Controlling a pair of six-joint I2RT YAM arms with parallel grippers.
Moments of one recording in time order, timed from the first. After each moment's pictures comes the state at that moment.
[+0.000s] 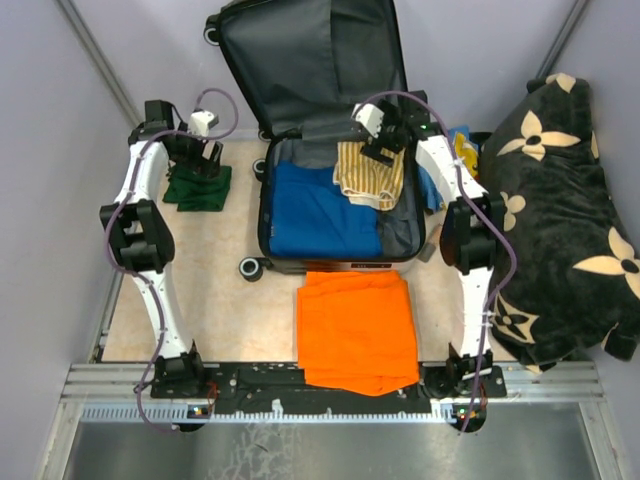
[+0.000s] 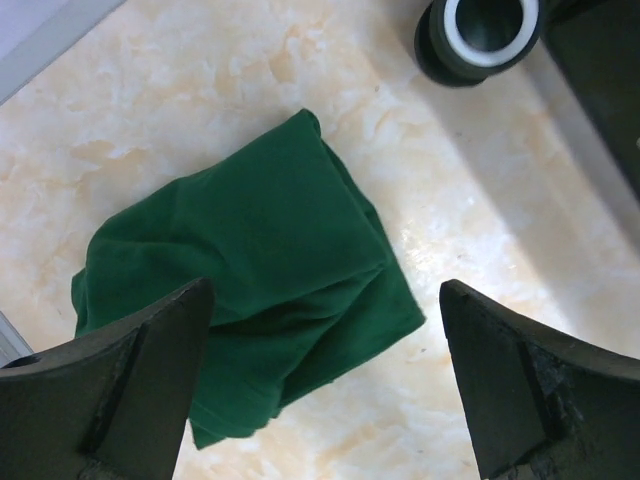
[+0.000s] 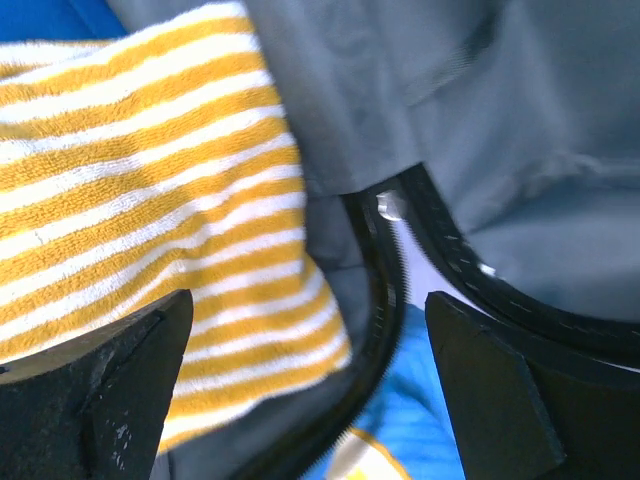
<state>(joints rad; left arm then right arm) 0.10 2.17 2.05 -0.75 0.42 0.58 0.23 2.24 2.09 -0.54 -0.31 -1.02</state>
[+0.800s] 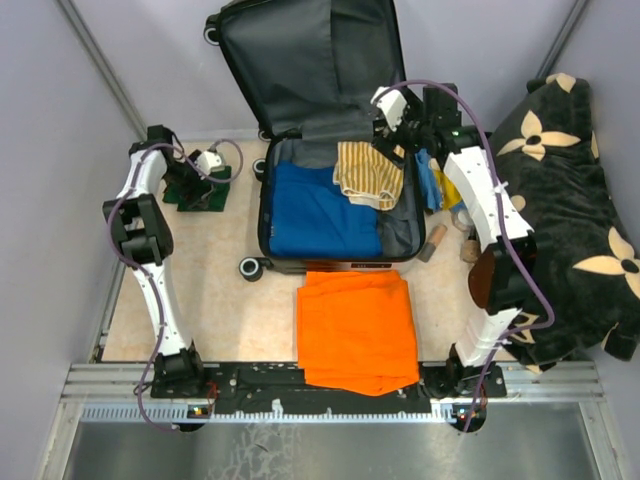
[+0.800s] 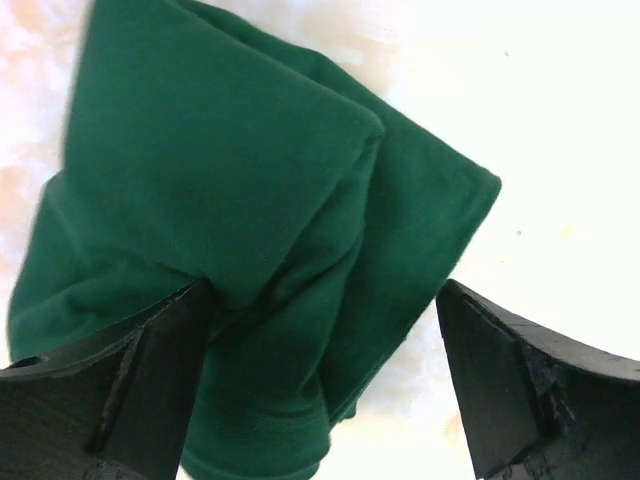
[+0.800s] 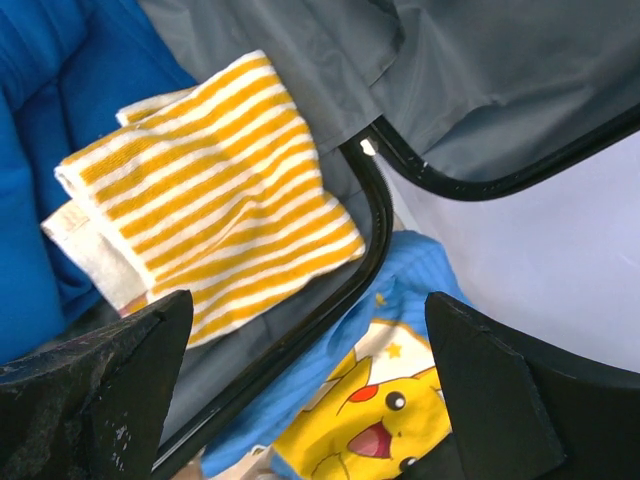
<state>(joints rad) 0.17 2.36 2.12 -0.99 0.46 1.29 0.23 1.80 1.83 -0.59 -0.31 -0.80</state>
